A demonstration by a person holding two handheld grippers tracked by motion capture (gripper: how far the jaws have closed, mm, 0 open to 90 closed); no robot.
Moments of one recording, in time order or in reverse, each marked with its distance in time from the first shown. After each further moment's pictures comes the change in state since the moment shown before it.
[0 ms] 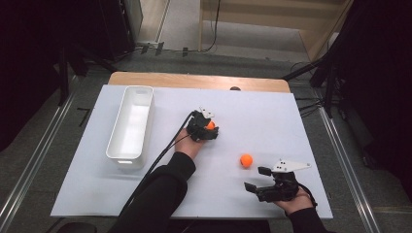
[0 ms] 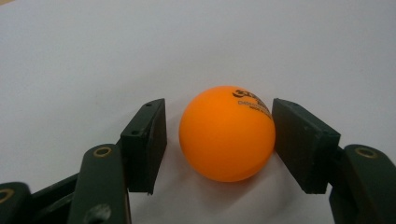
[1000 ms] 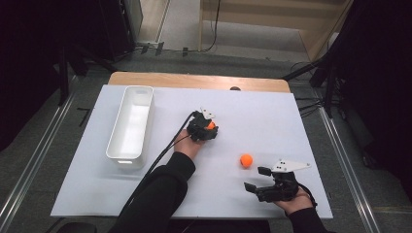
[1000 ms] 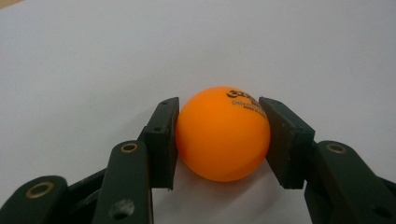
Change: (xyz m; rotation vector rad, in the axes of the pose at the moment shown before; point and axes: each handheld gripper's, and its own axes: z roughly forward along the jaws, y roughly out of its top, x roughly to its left) left arm -0.002 0.000 -0.001 -0.012 -0.013 0.016; right arm 0.000 0.000 0.000 0.005 0.004 -0.001
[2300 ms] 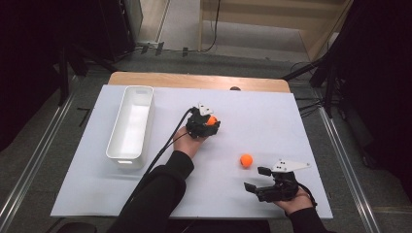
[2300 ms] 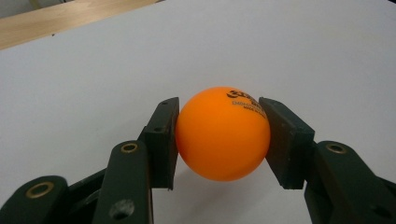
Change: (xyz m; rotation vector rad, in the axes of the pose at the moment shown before) left arm 0.002 0.013 -0.021 -0.106 -0.054 -0.056; right arm 0.000 0.000 0.000 0.002 0.008 0.008
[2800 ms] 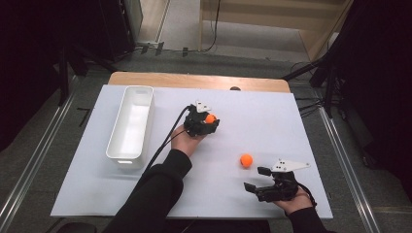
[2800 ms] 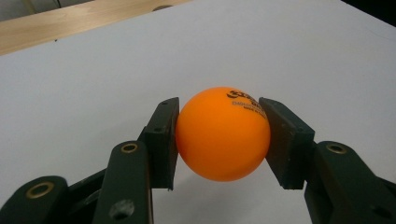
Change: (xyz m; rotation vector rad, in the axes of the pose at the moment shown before) left arm 0.004 0.007 -0.010 -0.005 -0.030 -0.027; right arm -0.001 0.000 0.001 0.002 -0.002 -0.007
